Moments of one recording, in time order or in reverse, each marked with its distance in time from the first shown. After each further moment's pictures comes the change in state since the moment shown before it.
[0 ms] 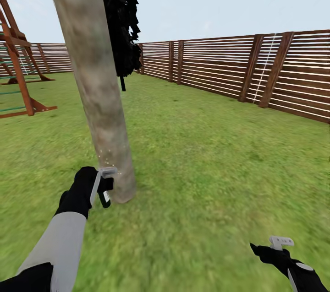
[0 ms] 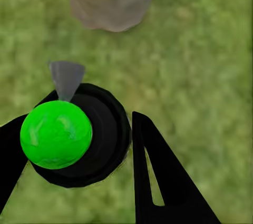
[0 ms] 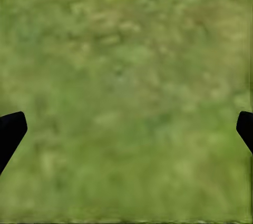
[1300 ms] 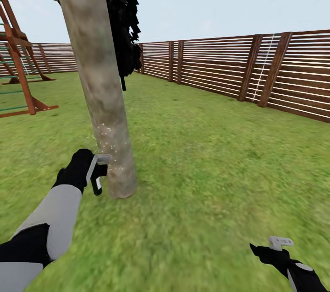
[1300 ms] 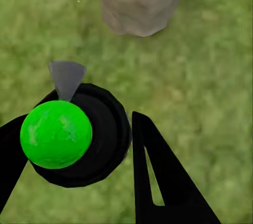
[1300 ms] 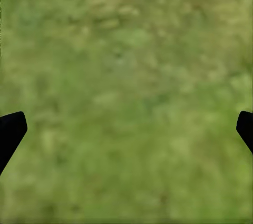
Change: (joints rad) left arm -0.209 0.073 0.002 0.228 -0.080 -0.006 -0.003; right arm 0.001 0.003 0.000 0.002 0.002 0.000 0.000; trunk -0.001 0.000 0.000
